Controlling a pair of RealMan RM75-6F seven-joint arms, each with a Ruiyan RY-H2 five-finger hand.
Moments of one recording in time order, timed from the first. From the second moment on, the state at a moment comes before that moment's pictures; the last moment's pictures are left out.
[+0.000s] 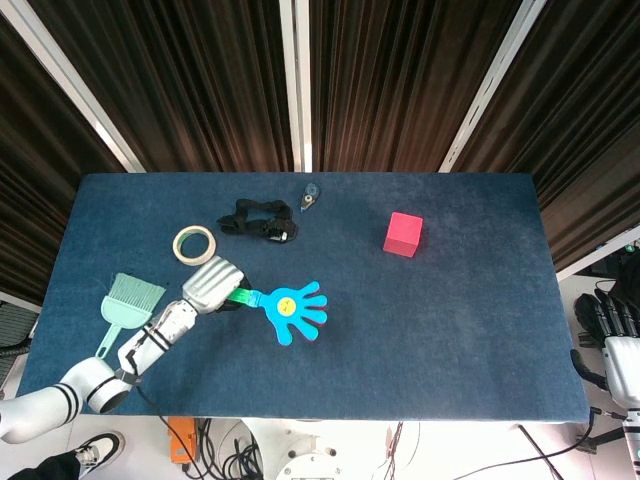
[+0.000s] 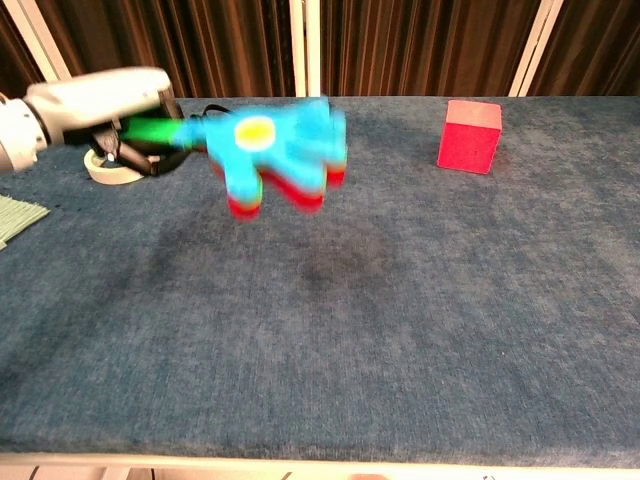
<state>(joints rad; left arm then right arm) -0.73 -1.52 -0.10 -1.19 1.70 1.03 -0.21 0.02 -1.10 0.05 -1.49 -1.48 1.48 0.07</state>
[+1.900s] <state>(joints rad) -0.71 -1.66 -0.05 -1.09 1.71 1.19 -0.38 0.02 -1.10 0.05 -1.48 -1.48 1.47 0.08</state>
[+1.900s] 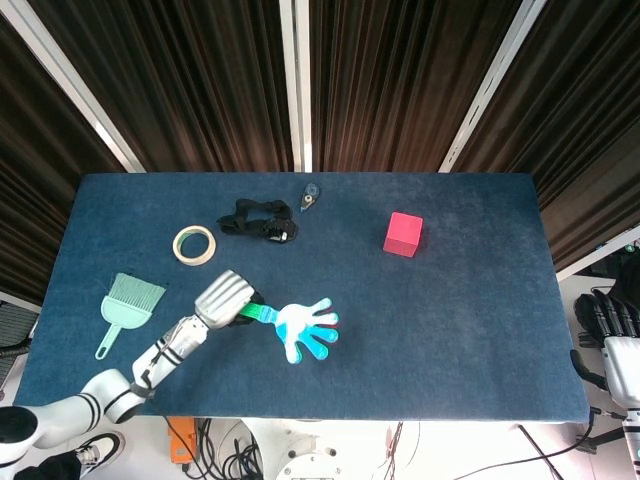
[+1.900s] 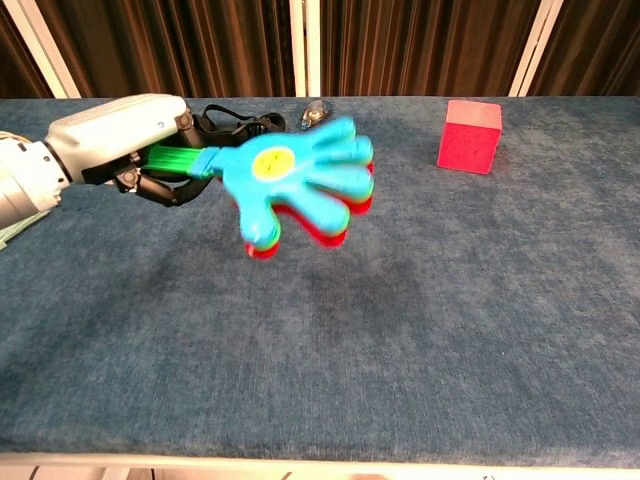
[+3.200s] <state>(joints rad) -0.73 -1.61 -0.09 -1.28 1.53 1.05 -0.34 0.02 -1.11 0.05 -1.45 -1.47 1.46 0.10</state>
